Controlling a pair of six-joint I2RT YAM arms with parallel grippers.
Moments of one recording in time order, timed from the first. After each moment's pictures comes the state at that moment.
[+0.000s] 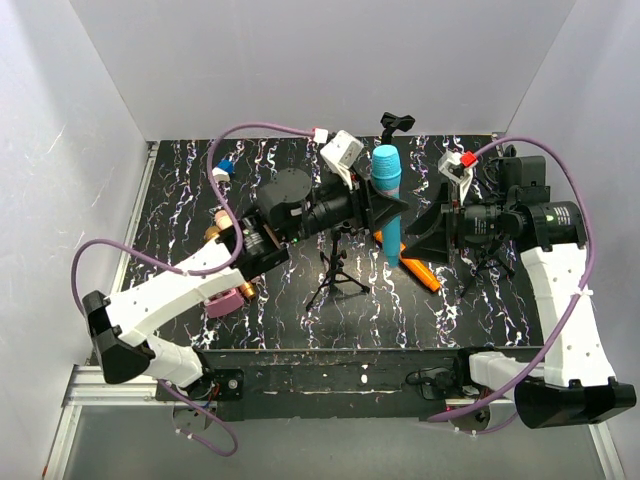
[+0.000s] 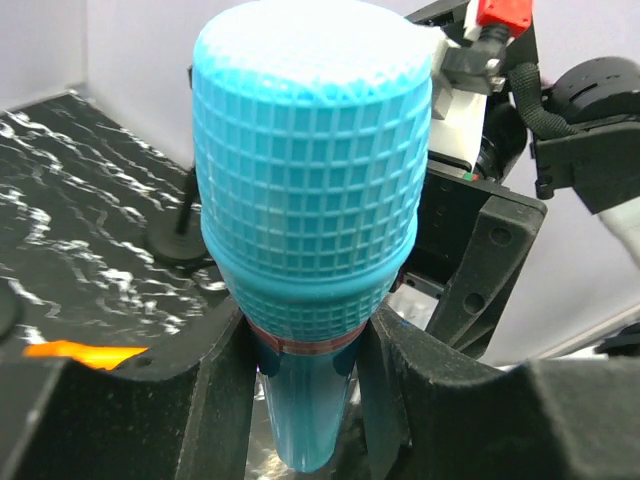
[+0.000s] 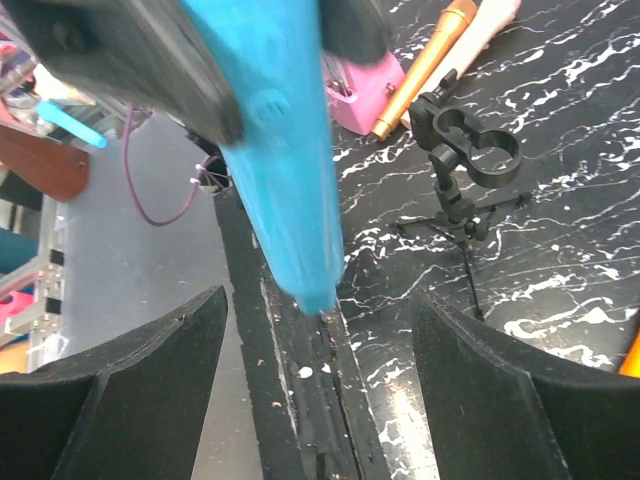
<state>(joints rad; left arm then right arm) -1.02 1.39 1.42 0.05 0.10 -0.46 0.12 1.12 1.44 -1.17 -1.24 -0.37</state>
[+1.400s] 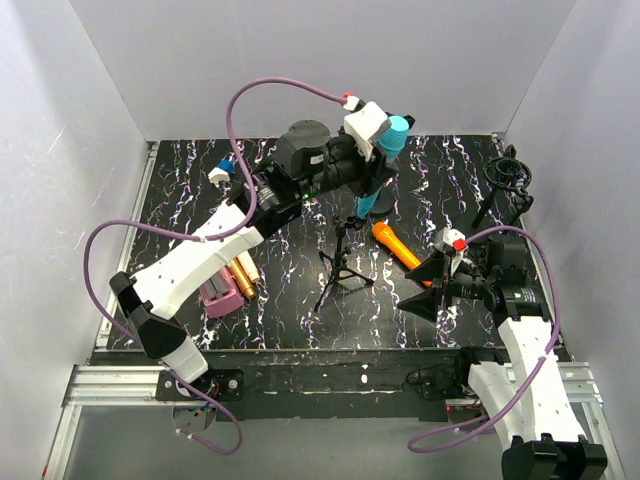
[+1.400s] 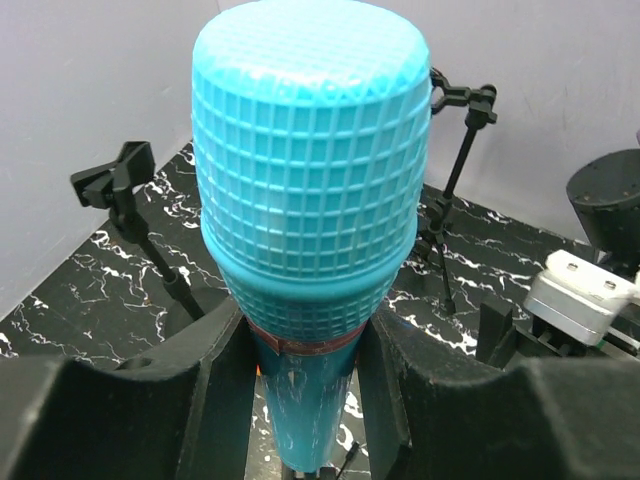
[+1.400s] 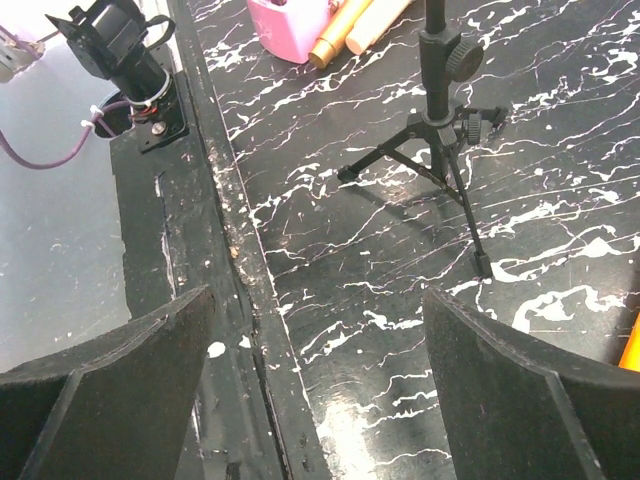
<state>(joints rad) -0.91 1.62 1.84 -0.33 0.12 0.05 0.01 0.69 0.64 -0.72 -1.25 -0.46</state>
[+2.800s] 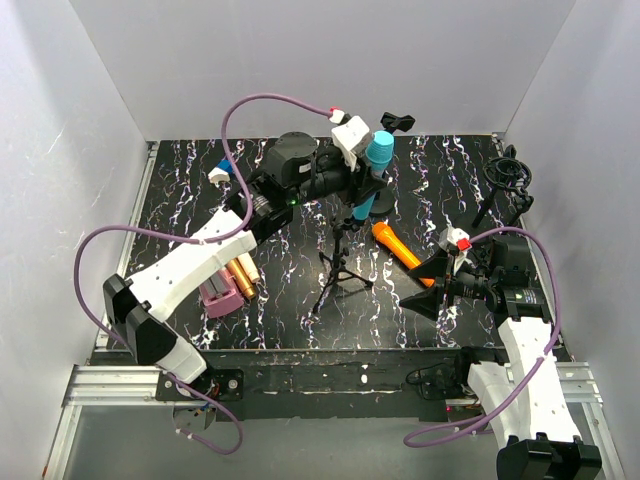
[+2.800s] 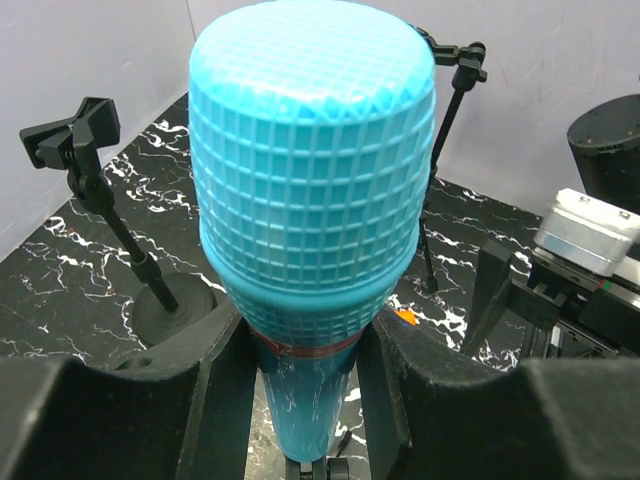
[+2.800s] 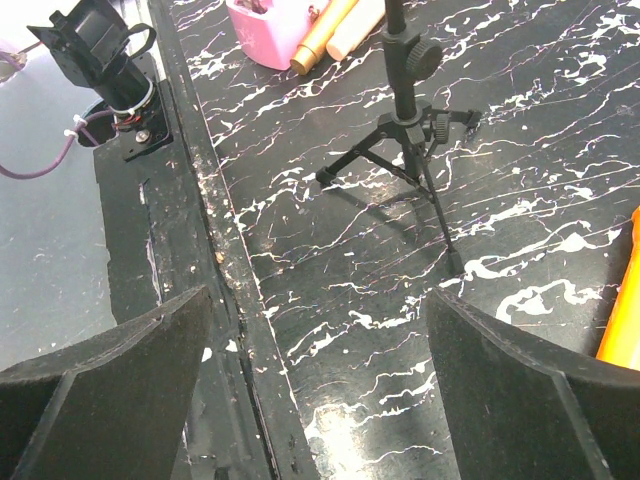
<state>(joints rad) -0.83 1.56 1.62 -0.17 0.28 0.00 -0.03 0.68 0.62 -0.69 -1.26 -0.46</state>
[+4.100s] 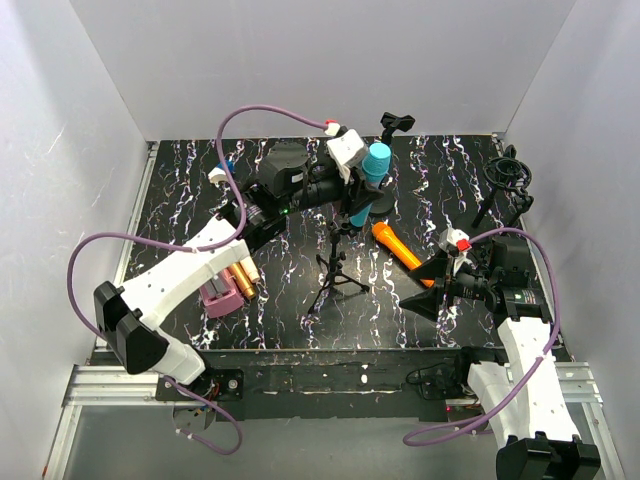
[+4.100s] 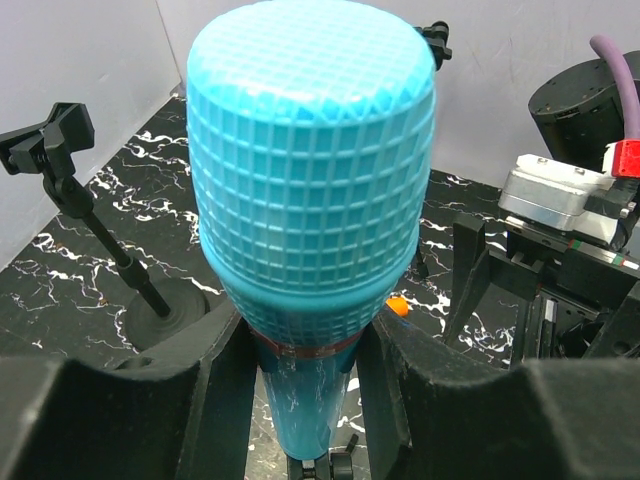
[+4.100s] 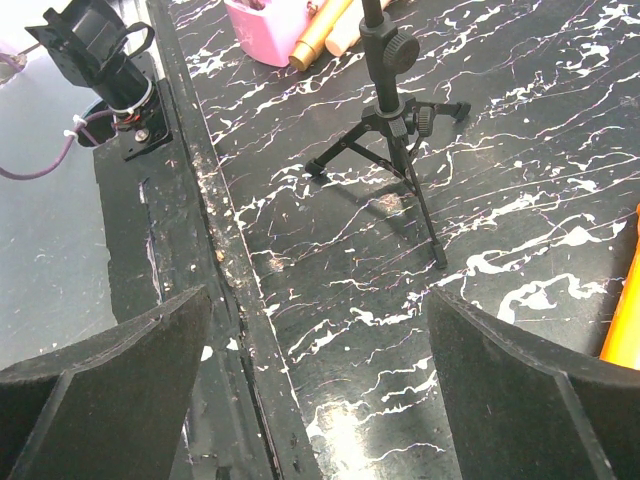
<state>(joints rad) -0.83 1.48 1.50 -0.13 0.35 0.05 -0.04 0.68 0.61 -0.69 -1.26 -0.46</state>
